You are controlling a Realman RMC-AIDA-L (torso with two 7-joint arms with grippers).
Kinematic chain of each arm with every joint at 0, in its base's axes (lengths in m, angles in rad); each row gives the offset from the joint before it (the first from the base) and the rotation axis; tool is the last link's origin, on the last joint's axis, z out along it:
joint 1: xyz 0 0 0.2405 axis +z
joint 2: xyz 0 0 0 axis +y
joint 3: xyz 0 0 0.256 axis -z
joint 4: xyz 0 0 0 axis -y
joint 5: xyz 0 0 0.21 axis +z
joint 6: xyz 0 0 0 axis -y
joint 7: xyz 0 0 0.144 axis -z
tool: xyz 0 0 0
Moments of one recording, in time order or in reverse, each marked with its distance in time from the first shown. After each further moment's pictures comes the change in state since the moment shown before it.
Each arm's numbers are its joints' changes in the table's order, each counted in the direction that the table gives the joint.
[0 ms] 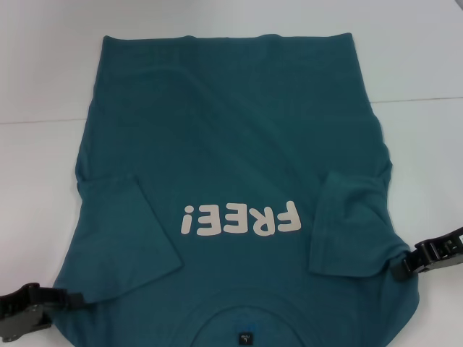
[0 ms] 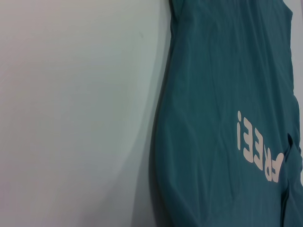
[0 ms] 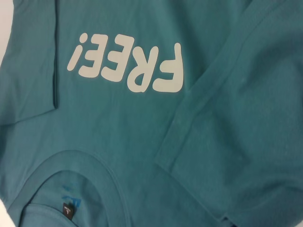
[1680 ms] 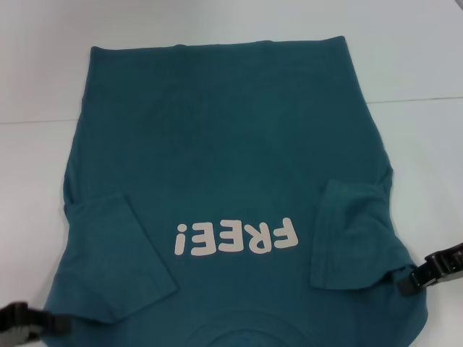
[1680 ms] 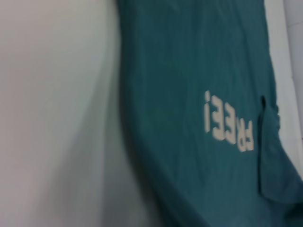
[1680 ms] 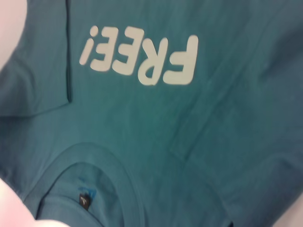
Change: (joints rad) left arm 0.019 0.006 -0.009 -0.102 0.026 -0.185 -0.057; right arm -0.012 -0.006 -0.014 0.025 0.000 0.105 0.024
